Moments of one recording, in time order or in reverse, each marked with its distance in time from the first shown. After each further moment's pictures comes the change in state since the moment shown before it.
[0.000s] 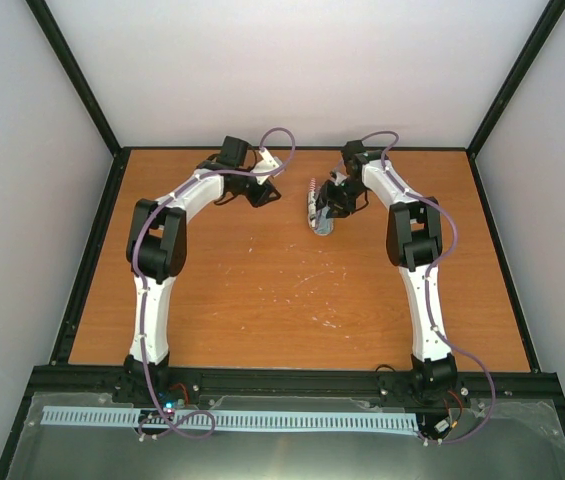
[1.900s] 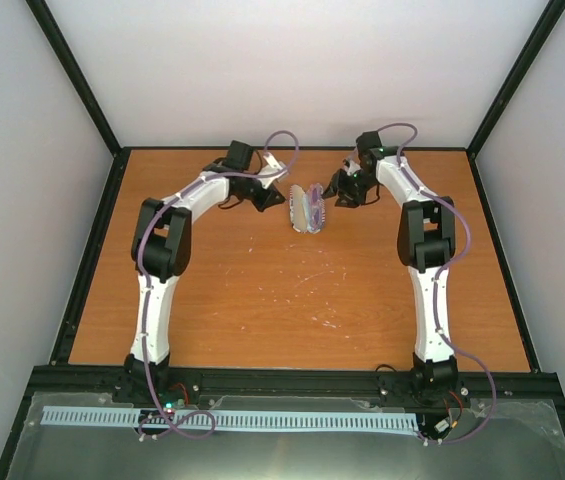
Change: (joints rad) left arm -0.039 0.043 0.019 -0.016 0.079 -0.051; right arm -0.052 -0.081 -0.068 0.085 -0.006 0.026
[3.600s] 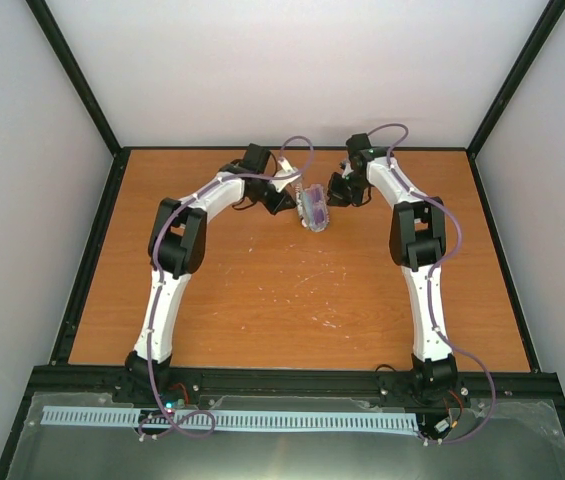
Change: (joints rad) left arm -0.041 0.122 0.128 -0.067 -0.042 -0.035; right arm 0.037 0.060 0.078 -0.024 0.150 0.043
